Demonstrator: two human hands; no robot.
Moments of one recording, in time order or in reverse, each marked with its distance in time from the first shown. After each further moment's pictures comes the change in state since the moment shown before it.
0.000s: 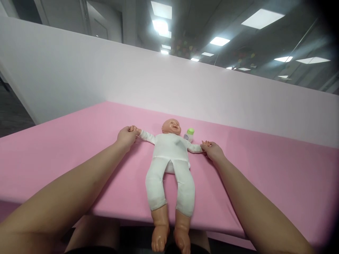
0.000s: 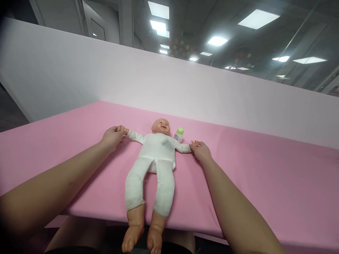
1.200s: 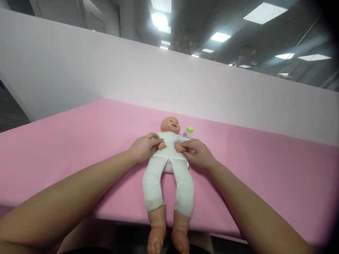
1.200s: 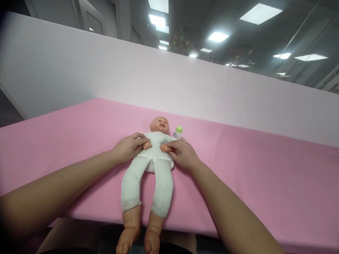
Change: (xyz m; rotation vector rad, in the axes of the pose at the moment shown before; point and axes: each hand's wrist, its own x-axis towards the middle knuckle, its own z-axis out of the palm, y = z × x) left_hand -0.066 0.007 0.033 0.807 -0.491 0.949; right_hand -0.070 -0.105 0.020 -0.228 -0.303 -0.757
